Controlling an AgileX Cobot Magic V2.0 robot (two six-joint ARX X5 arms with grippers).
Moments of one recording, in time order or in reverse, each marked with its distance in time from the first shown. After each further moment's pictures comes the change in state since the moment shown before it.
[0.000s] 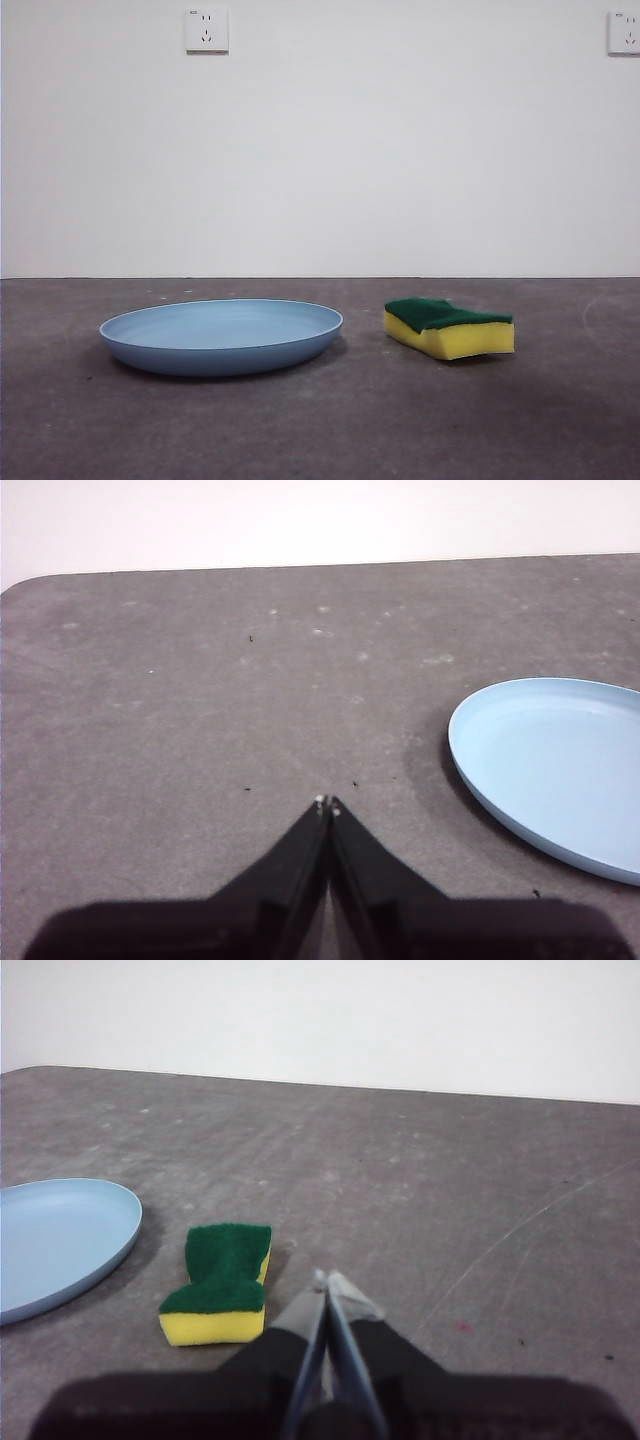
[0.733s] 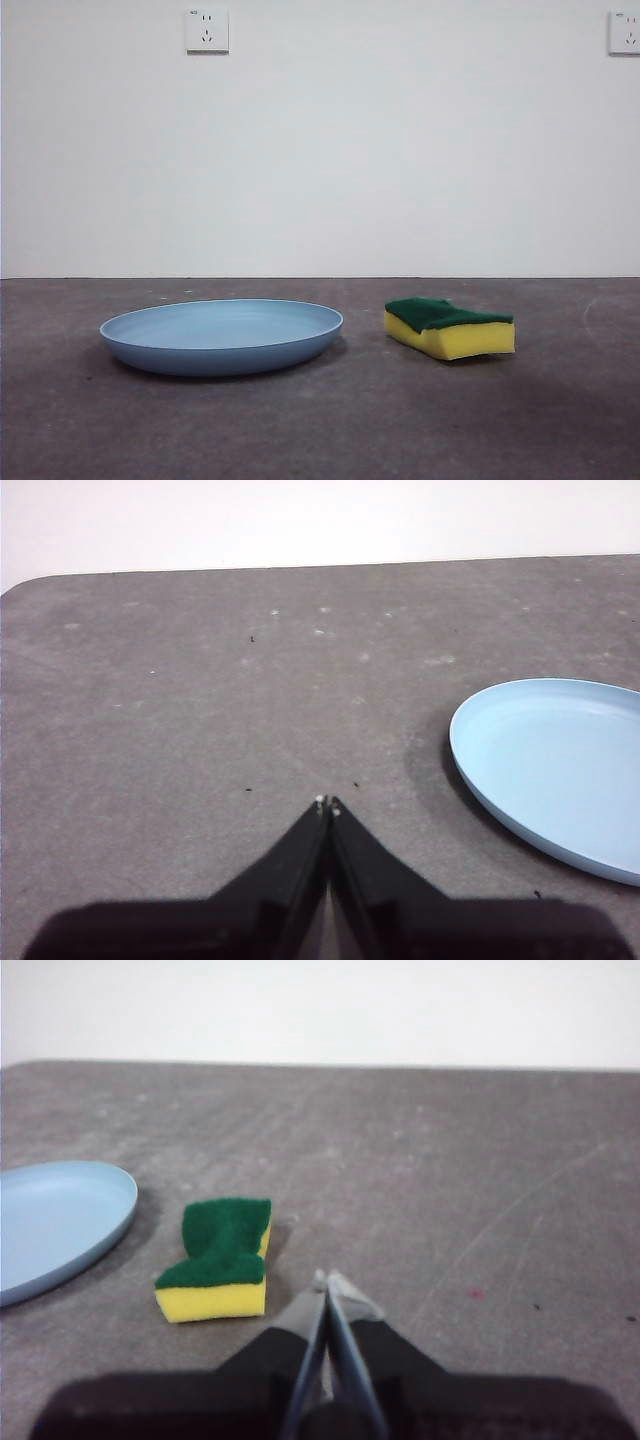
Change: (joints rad) left arm 0.000 0.000 -0.001 0.002 -0.001 0.000; right arm 0.000 -0.005 -0.069 0.032 0.003 0.035
